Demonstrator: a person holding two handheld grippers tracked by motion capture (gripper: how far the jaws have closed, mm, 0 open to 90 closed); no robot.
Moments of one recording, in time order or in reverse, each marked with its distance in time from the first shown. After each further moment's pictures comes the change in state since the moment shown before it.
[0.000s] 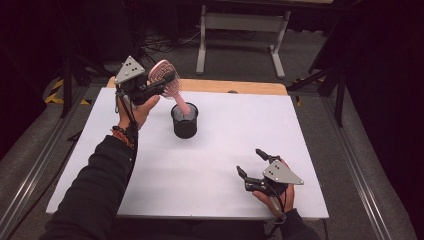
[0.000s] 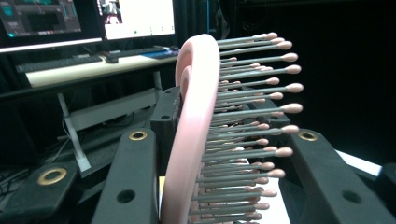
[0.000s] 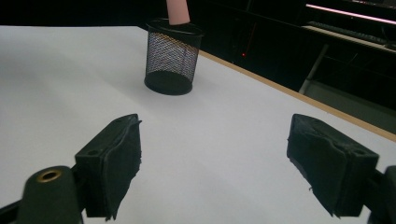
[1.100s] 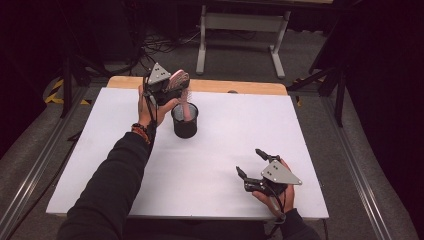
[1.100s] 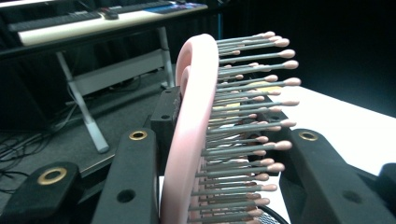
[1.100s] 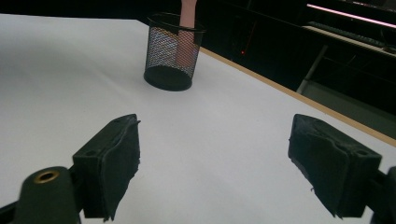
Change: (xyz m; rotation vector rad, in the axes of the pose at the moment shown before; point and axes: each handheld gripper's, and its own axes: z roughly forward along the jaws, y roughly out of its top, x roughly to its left) left arm -0.004 -0.038 0.060 0.163 0.026 0.019; right arm 0.001 0.001 0.001 0.017 -0.001 -0.036
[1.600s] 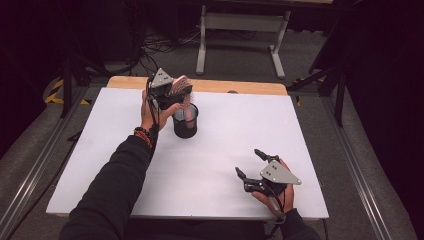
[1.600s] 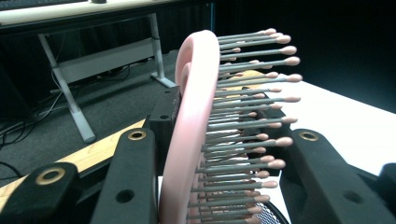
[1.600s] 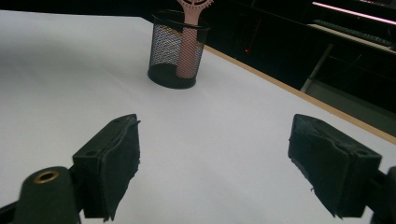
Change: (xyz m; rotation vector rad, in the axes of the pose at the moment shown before) left arm 0.000 -0.014 0.006 0.026 -0.030 -0.042; right arm 0.001 0.000 0.001 0.011 0.017 -0.006
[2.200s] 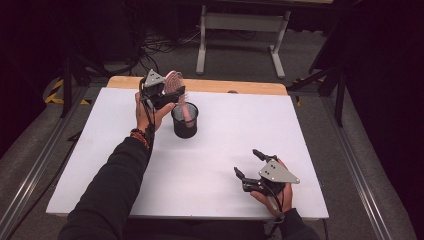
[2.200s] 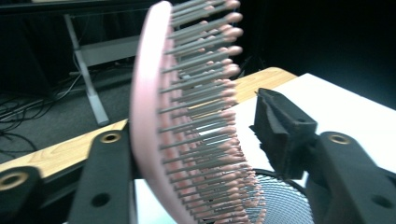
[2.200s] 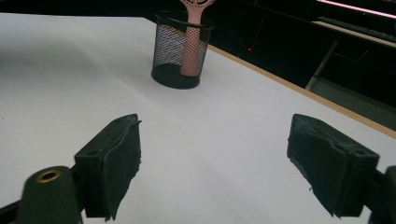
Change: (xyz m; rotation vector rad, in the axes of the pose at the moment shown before) left arm 0.019 -0.014 -0.004 0.020 0.093 -0.071; right arm 0.002 0.000 0.004 0.002 0.012 0.014
